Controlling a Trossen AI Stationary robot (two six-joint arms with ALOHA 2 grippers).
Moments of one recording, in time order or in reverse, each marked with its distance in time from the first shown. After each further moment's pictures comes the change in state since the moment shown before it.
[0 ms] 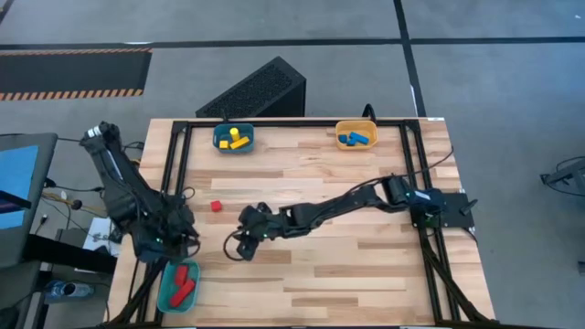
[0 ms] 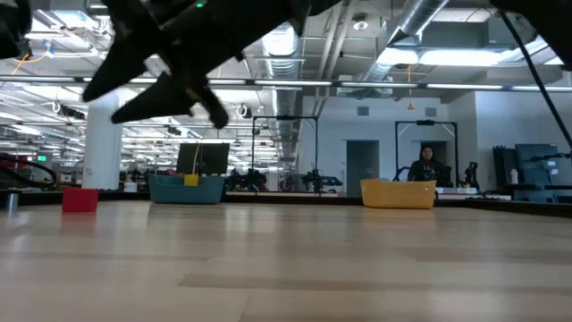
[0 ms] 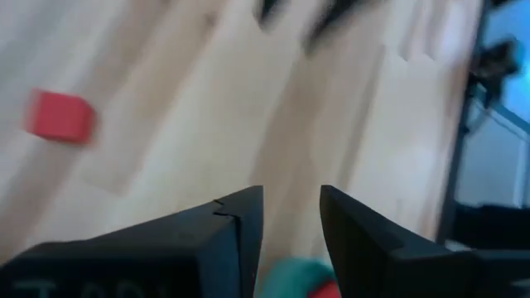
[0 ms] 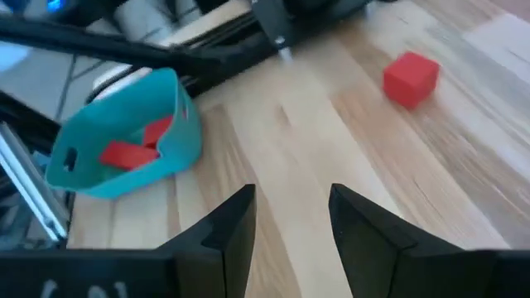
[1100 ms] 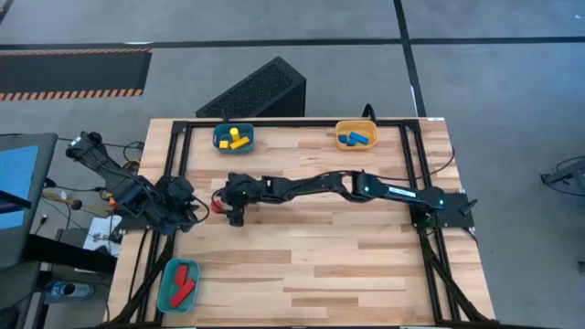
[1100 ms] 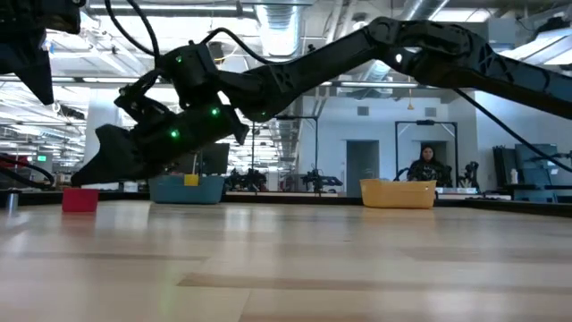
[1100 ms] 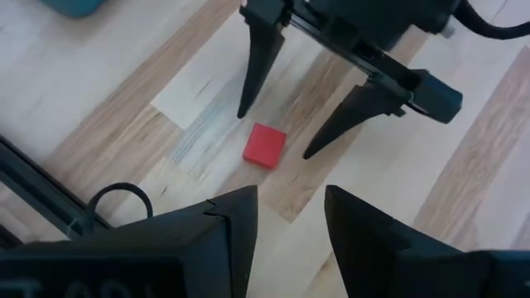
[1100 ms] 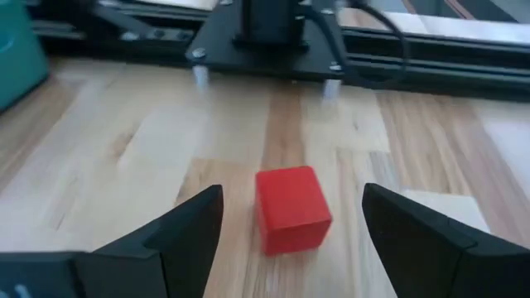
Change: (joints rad) left arm 0.329 -0.108 0.000 -0.335 -0.035 0.078; right arm -0.242 0.429 0.444 0.125 -0.303 -0.703
